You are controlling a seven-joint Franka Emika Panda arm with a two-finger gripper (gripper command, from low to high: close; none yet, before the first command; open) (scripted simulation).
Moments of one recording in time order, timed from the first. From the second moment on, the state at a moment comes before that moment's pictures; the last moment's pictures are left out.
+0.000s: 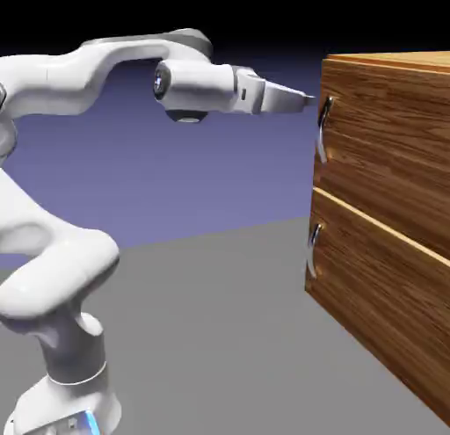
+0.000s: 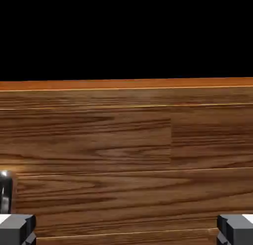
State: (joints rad) arm -0.82 -0.87 0.89 -2.31 1.94 2.99 -0.52
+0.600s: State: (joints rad) arm -1.16 -0.99 1.24 -2.11 2.73 2.97 -1.03
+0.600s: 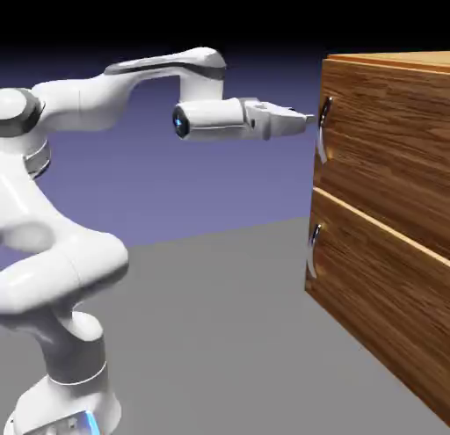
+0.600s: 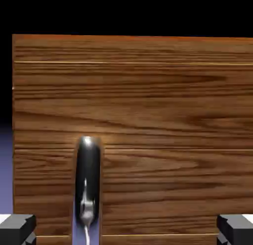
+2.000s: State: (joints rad) arm -0.38 -1.04 0.54 -2.80 2.34 2.47 -1.16
